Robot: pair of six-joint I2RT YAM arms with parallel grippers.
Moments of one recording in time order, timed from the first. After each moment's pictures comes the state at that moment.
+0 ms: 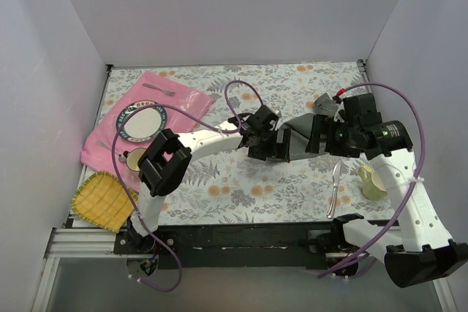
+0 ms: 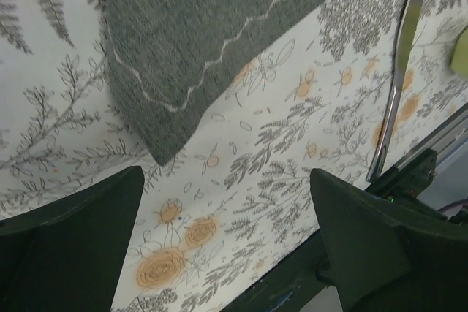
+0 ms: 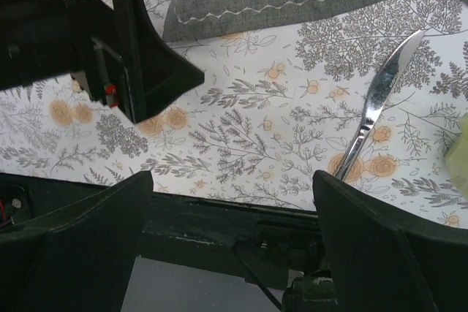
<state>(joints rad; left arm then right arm) -0.91 2.03 1.54 -0.46 0.20 -0.68 0.26 1.06 1.25 -1.18 -0.11 0.32</state>
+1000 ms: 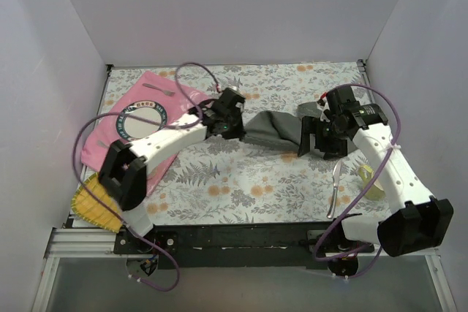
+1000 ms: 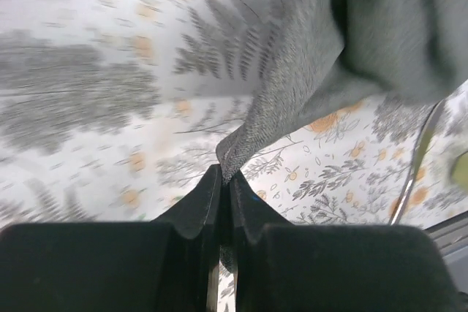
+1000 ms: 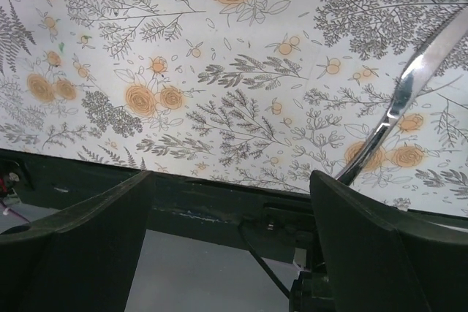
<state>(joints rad) -0.77 1.81 1.45 -0.55 -0.07 -0.74 0.26 1.22 1.23 -1.19 -0.18 0.31</state>
